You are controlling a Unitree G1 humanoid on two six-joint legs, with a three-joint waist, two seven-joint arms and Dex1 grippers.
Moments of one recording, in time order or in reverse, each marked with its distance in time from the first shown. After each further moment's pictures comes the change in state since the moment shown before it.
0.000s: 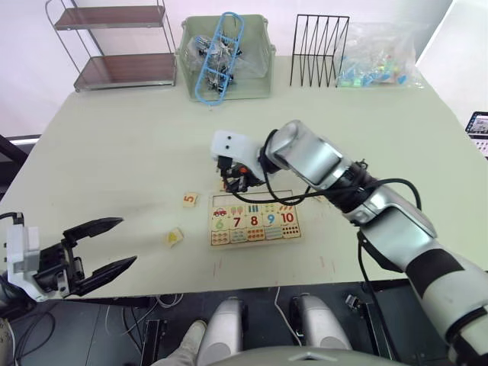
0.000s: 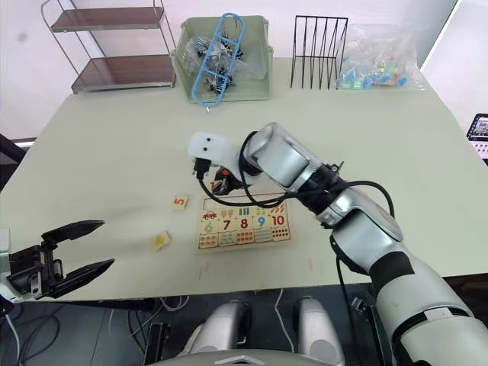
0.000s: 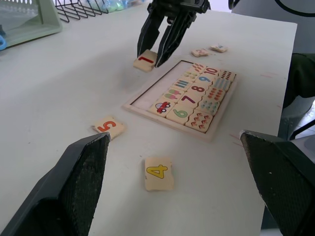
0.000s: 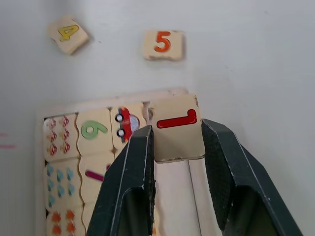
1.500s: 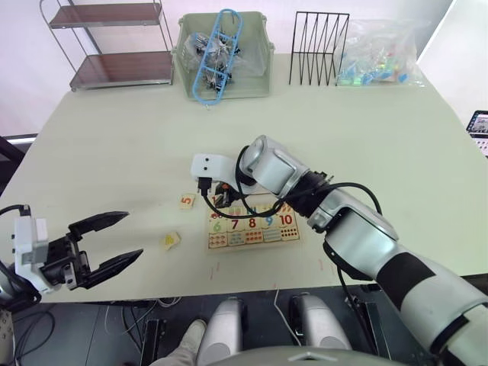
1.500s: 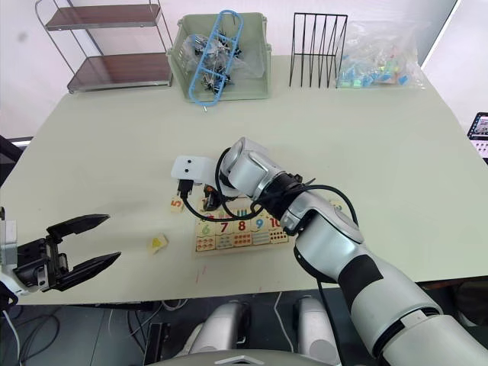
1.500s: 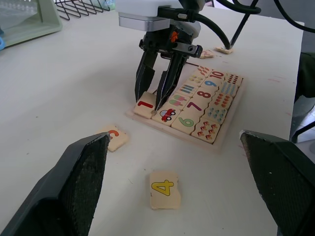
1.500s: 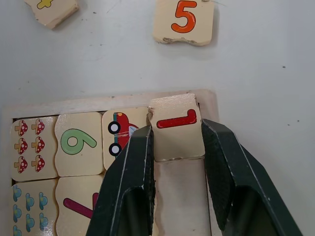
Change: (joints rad) left arm -0.004 0.000 0.000 -0.061 0.013 0.053 0.046; right arm -0.027 0.194 -0.025 0.350 -0.213 -0.175 0.089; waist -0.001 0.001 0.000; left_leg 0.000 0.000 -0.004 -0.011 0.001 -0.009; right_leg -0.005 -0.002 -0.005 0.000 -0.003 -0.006
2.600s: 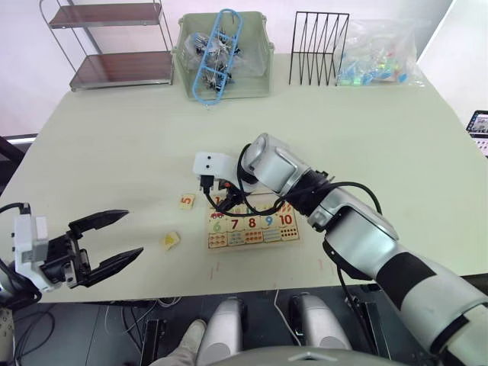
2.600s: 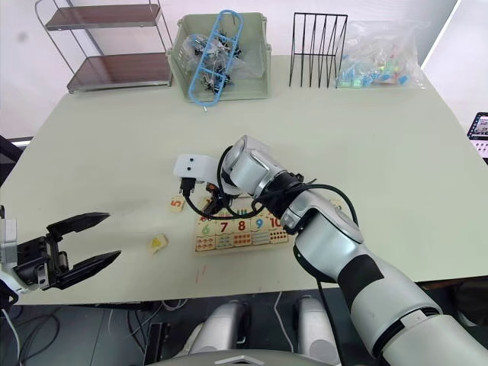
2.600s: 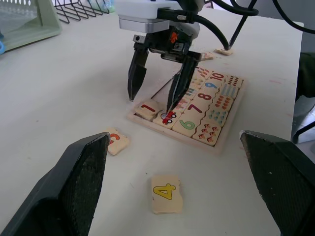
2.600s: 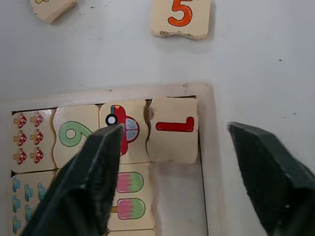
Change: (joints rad) left arm -0.015 0.000 0.000 0.002 0.003 0.000 -0.003; right arm -0.002 -0.001 -0.021 0.010 -0.030 -0.010 0.041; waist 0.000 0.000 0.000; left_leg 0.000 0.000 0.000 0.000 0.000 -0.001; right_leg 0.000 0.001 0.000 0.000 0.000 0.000
